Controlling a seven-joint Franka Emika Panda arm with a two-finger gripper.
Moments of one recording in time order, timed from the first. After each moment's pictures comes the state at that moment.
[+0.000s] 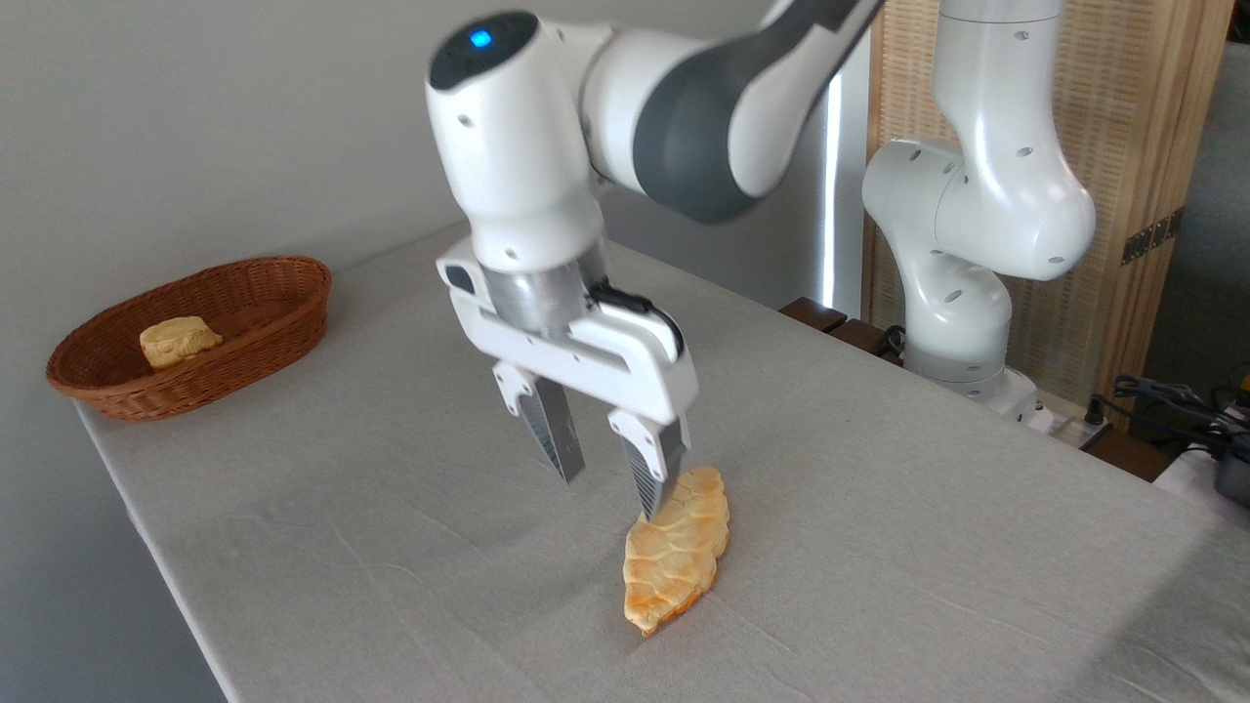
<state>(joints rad) -0.08 -0.06 0.11 -2.06 -0.04 1.89 0.61</state>
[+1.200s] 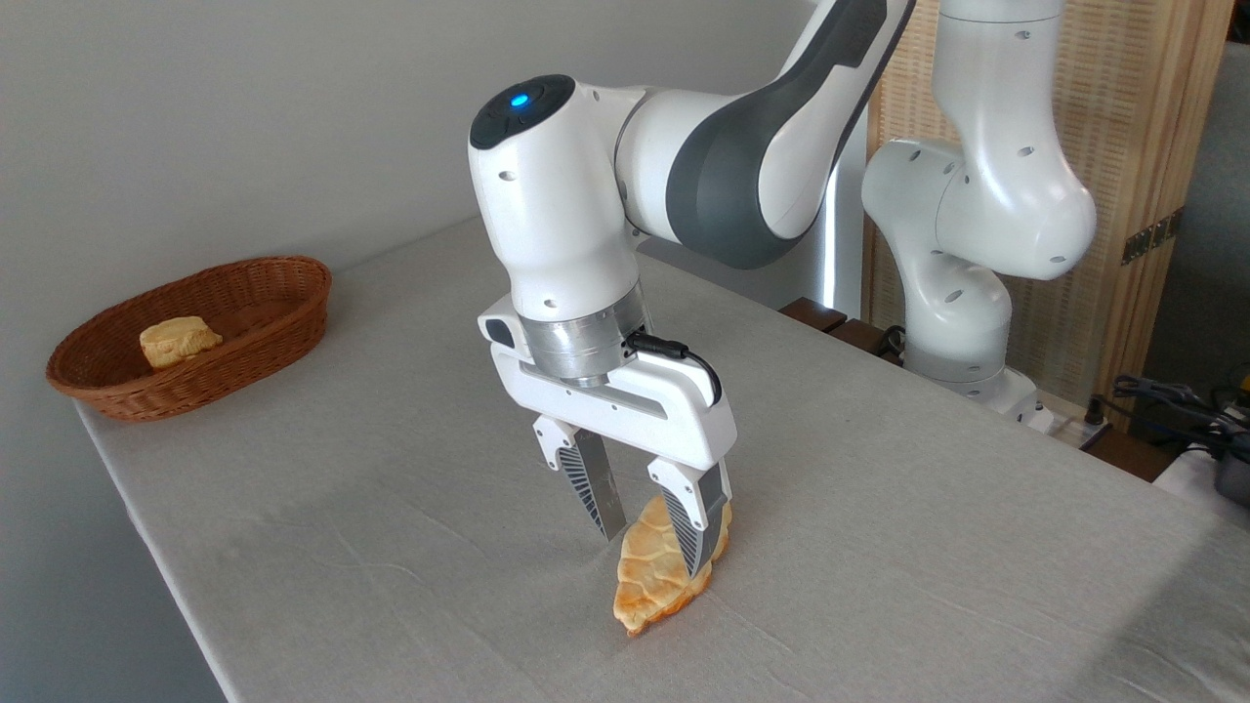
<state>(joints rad) -0.06 -0.06 0.12 -2.15 0.07 2.00 0.61</state>
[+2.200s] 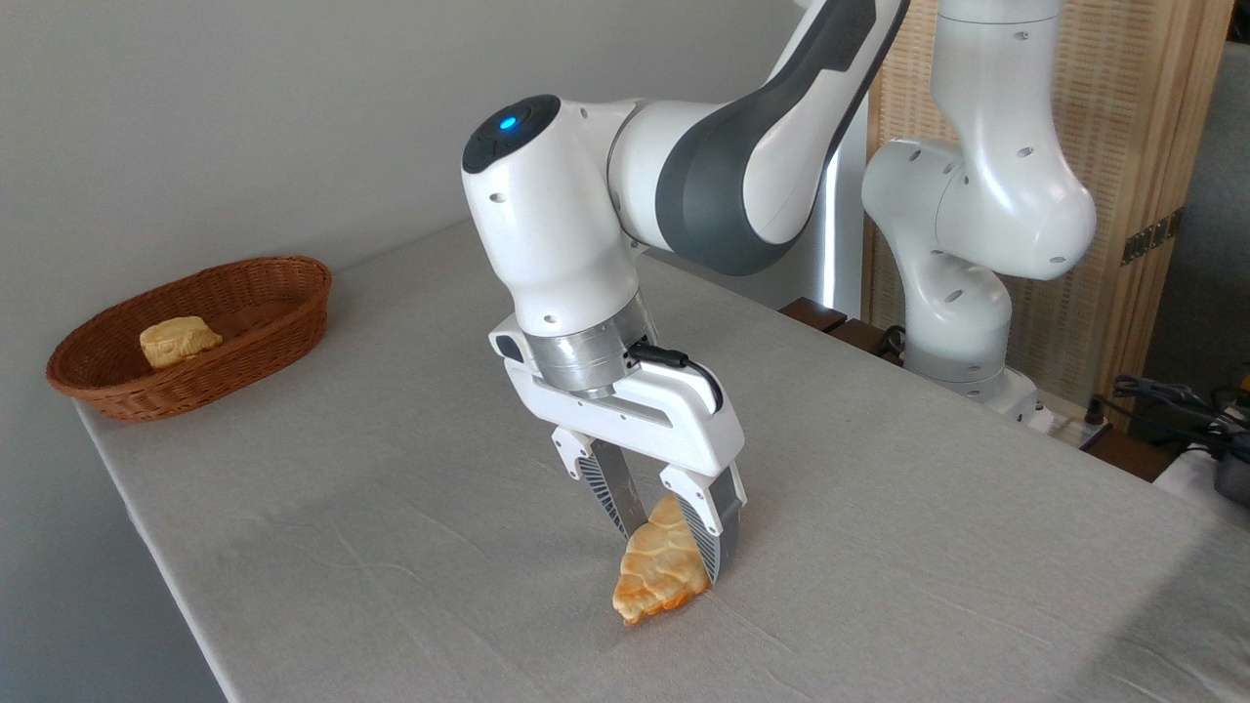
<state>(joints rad) -0.07 -0.05 0.12 -2.15 0.13 1.97 0.61</state>
